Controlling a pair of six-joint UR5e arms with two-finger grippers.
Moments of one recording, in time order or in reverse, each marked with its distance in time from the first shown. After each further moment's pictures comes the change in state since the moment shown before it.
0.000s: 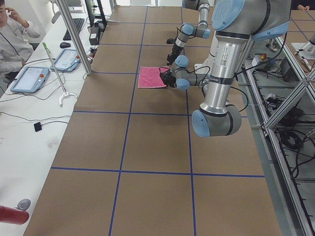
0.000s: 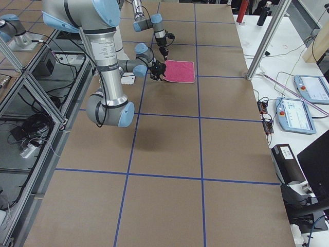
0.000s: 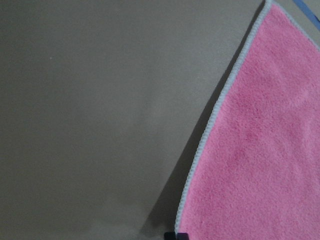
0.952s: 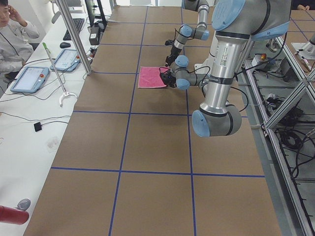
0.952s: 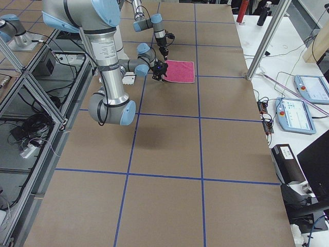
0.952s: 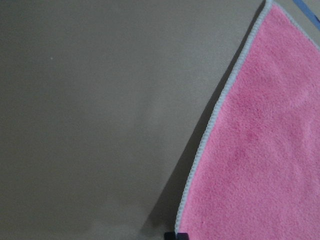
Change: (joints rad) left arm 0.000 0.000 0.000 0.000 0.000 0.000; right arm 0.011 0.034 -0.041 -0.010 0.004 -0.056
